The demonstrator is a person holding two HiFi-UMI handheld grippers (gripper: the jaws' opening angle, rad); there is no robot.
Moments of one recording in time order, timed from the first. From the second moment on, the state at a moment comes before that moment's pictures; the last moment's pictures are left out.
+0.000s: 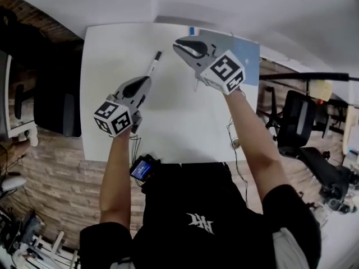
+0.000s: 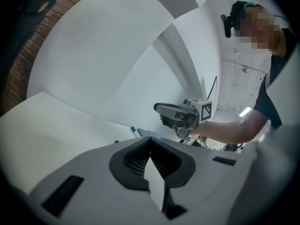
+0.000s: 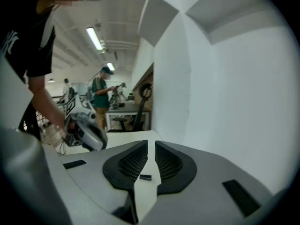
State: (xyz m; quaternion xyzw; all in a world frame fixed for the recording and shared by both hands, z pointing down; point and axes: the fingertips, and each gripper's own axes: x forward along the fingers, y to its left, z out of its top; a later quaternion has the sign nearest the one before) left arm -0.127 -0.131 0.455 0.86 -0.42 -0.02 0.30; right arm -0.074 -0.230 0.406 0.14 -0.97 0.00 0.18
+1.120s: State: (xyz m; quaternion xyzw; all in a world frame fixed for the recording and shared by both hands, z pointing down) left arm -0.190 -0.082 0.501 0.79 -0.51 -0.03 0.34; right arm -0.143 -0.161 0.572 -0.26 -0.81 -0.31 0.43
